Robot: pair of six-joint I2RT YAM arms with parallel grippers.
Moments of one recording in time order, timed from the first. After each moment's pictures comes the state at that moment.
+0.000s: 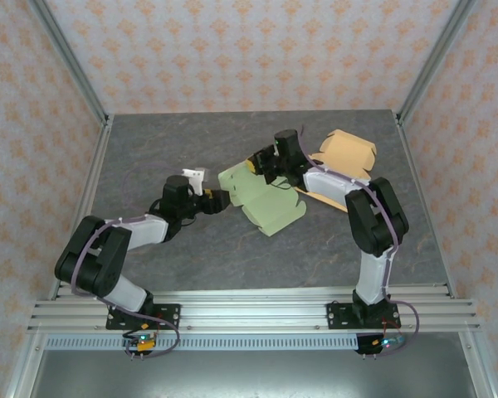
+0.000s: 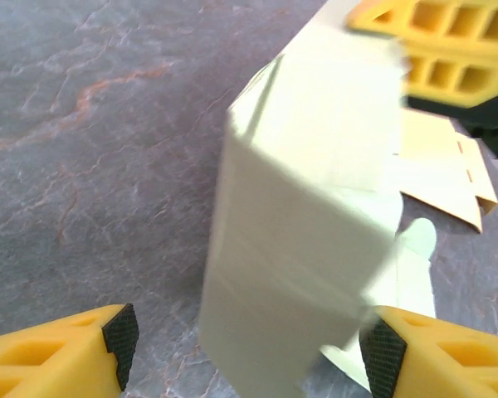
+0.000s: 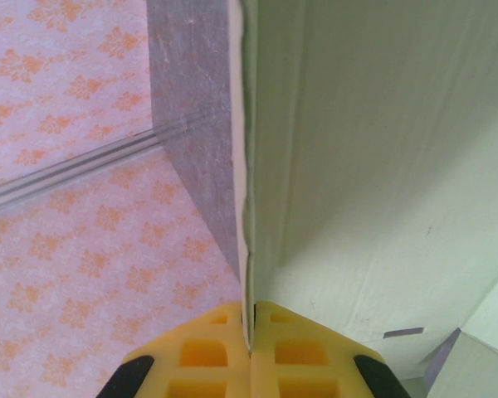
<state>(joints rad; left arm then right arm) -0.29 1.50 0.55 0.46 0.39 -0.42 0.49 1.91 1.27 0.08 -0.42 1.53</state>
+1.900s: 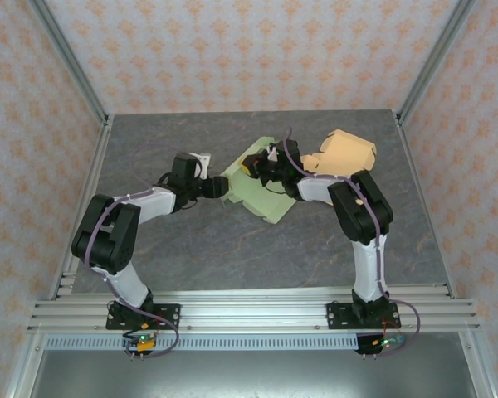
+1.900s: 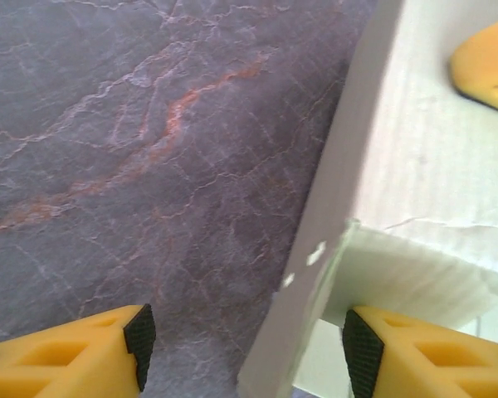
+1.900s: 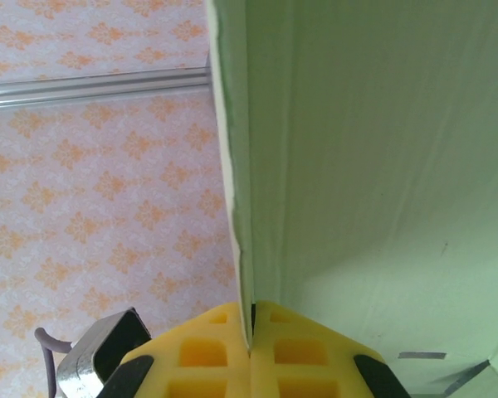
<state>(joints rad) -0.26 1.71 0.89 0.09 0.30 -0.30 0.49 2.07 1.21 0.52 -0.57 1.42</state>
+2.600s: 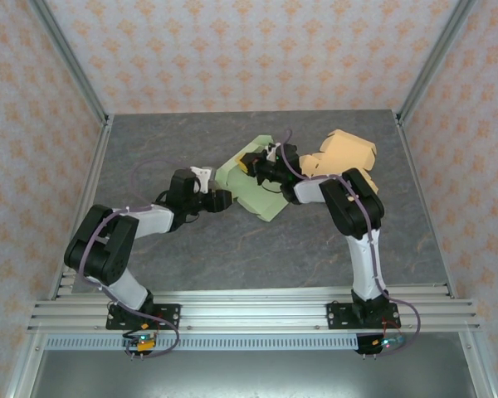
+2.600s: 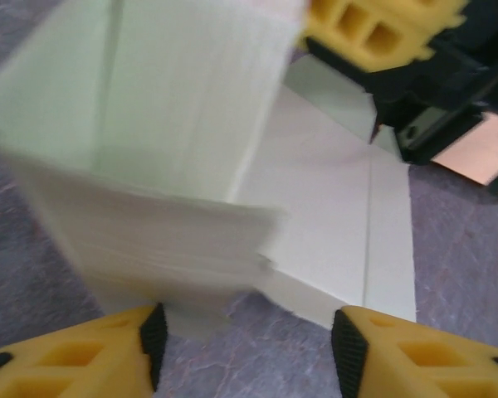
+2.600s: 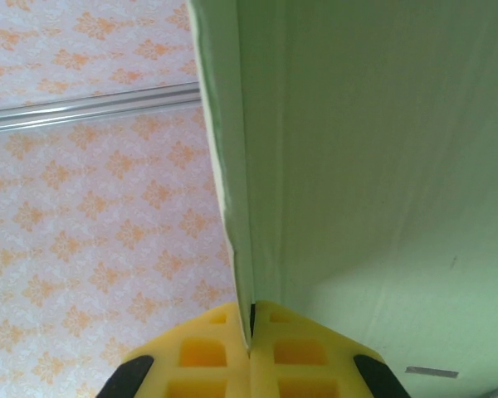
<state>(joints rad) -0.32 1.62 0.67 0.35 0.42 -0.37 0.49 2.17 1.21 0.78 -0.57 1.55</state>
